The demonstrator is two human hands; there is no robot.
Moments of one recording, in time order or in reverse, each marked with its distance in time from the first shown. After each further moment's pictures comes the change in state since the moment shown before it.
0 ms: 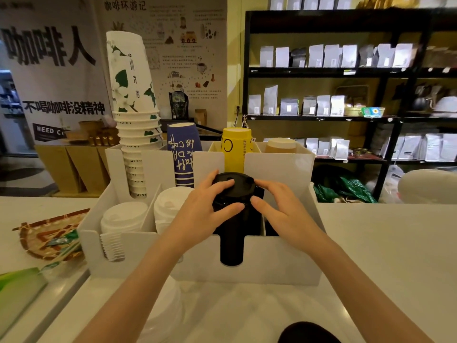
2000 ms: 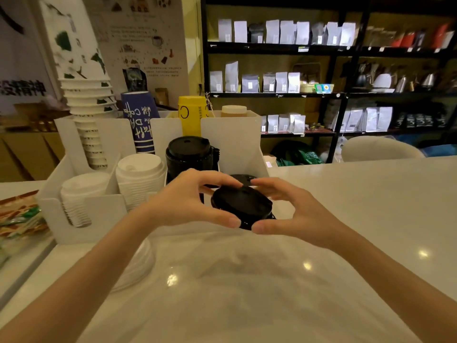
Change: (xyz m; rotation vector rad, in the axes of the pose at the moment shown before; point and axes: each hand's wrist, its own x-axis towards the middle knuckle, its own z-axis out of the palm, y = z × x) left_hand -0.053 0.055 0.002 -0.258 -0.478 0.207; right_hand -0.119 -0.015 -0.054 -0.030 -0.113 0.157
